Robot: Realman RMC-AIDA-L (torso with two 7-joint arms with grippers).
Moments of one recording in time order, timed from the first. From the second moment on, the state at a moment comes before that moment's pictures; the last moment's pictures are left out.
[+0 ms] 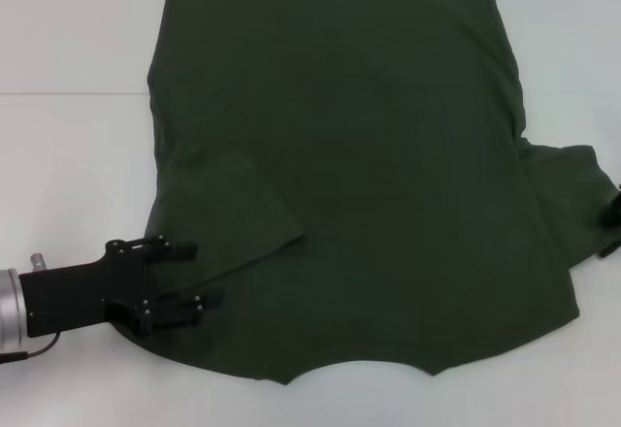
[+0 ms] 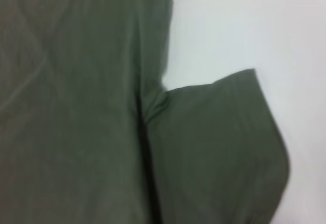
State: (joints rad) left arm -0.42 -2.11 0.62 0.73 2.06 1.54 -1.23; right arm 0.68 1.97 -0.63 -0.71 -2.66 -1.09 2.67
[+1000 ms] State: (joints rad) left arm -0.42 -2.11 0.62 0.73 2.06 1.54 -1.23; right arm 0.62 1.96 -0.58 -0.88 -2.56 -1.13 2.66
